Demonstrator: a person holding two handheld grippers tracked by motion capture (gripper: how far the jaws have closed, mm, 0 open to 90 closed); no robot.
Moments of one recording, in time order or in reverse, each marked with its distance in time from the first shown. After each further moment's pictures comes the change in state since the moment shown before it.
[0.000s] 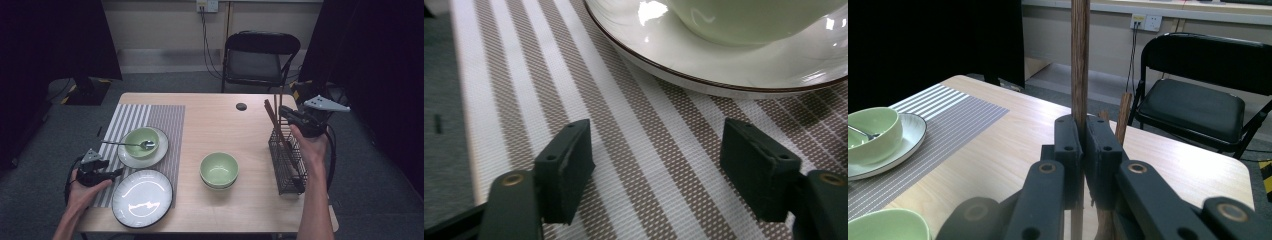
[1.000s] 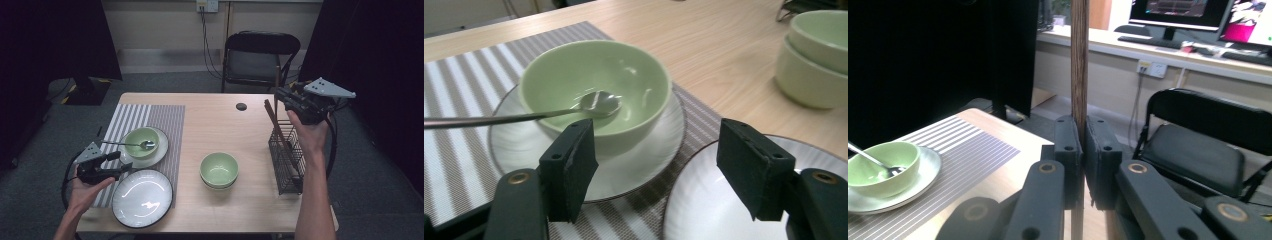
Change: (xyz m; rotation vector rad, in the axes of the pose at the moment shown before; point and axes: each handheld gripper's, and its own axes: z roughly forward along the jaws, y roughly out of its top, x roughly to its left) left arm -0.048 0.049 -0.046 -0.203 -0.216 0.111; right arm 0.024 0.052 -0.010 -0.119 0.030 -0.086
